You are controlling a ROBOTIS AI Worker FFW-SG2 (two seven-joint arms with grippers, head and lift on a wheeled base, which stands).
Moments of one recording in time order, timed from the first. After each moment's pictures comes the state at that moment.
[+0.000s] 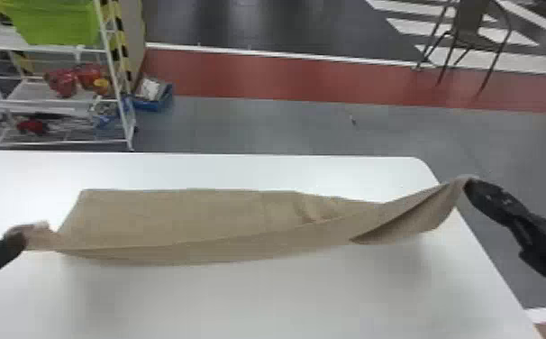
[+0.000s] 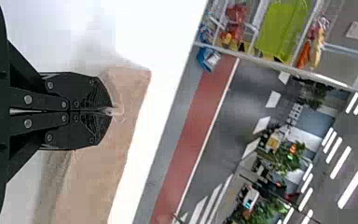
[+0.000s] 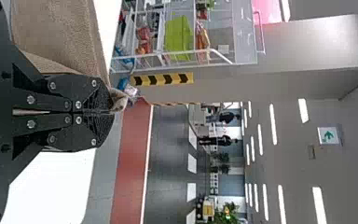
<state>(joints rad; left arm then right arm) 0.48 0.09 0.52 -2.49 0.74 1.07 -0.06 0.20 -0.14 -0.74 -1.94 -0.19 0.37 1.03</state>
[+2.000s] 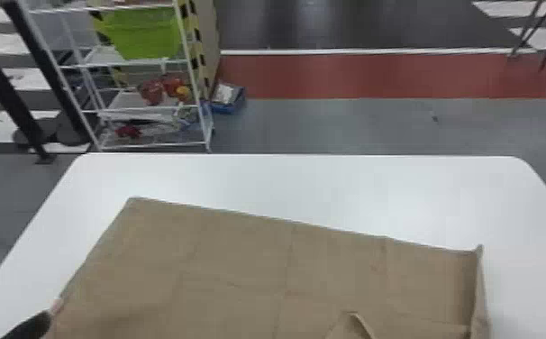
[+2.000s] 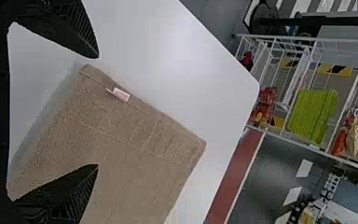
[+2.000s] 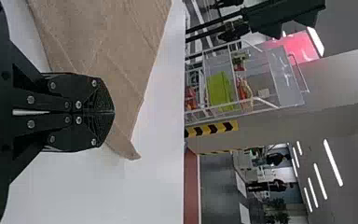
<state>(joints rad) 0.64 0.00 0.82 -2.43 0.60 1.08 -0.32 0.59 -0.04 -0.79 -2.03 -0.27 0.31 1.26</state>
